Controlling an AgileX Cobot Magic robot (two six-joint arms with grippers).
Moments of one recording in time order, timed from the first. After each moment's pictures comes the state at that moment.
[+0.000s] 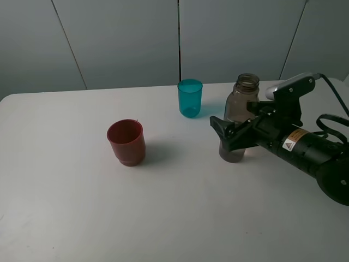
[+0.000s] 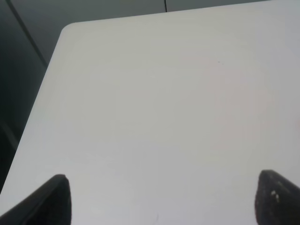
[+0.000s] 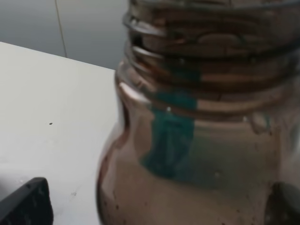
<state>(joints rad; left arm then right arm) 0.14 0.00 -0.51 0.01 1.09 0.11 0.42 1.86 -0.30 -0.11 -1.21 0.03</state>
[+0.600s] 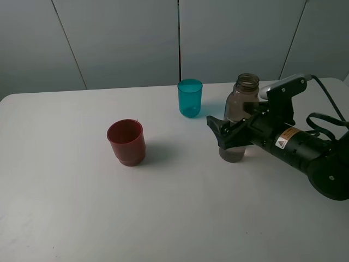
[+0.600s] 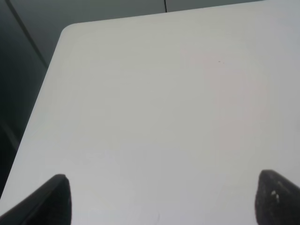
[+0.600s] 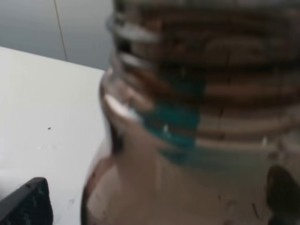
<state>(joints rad) 0.14 0.00 -0.51 0.01 1.09 0.12 0.42 1.93 -0.34 -0.11 -1.21 0.04</state>
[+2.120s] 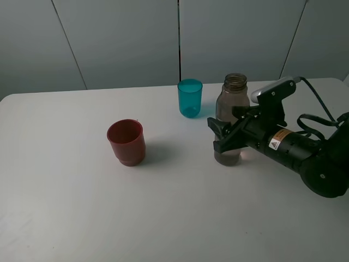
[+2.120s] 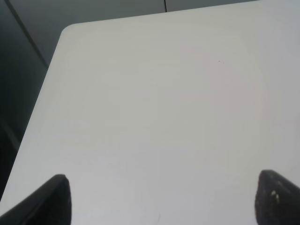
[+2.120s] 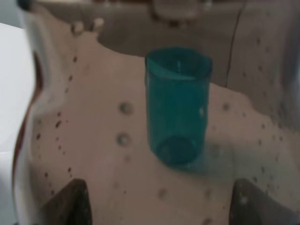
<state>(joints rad) 0.14 0.00 -0.51 0.01 1.09 0.12 0.42 1.97 -0.37 -0.14 -1.21 0.01</state>
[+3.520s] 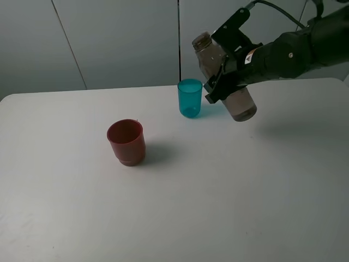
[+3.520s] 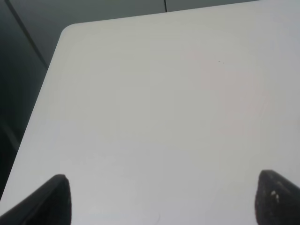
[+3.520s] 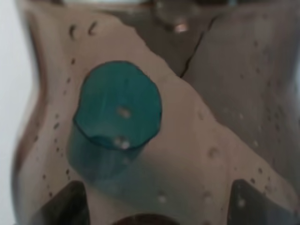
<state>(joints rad) 0.14 0.00 -0.51 0.01 1.09 0.12 0.42 1.80 -0.98 -0.04 -0.05 -0.43</state>
